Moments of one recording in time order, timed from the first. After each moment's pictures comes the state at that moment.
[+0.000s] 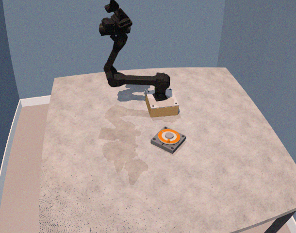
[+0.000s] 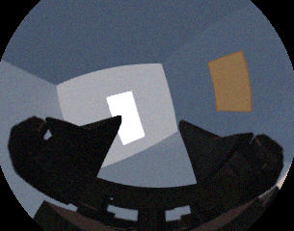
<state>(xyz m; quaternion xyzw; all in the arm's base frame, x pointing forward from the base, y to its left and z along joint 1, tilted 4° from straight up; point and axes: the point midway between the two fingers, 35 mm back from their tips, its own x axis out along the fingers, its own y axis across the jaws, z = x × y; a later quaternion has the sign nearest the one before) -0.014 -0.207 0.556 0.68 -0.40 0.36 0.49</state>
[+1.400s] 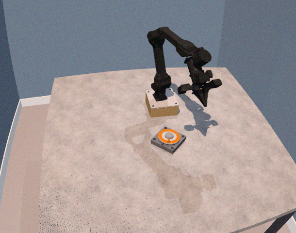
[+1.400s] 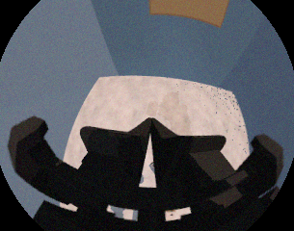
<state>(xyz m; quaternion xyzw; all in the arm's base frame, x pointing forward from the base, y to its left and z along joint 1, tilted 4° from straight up) 0.355 0.046 0.261 0.03 0.33 -0.02 0.94</state>
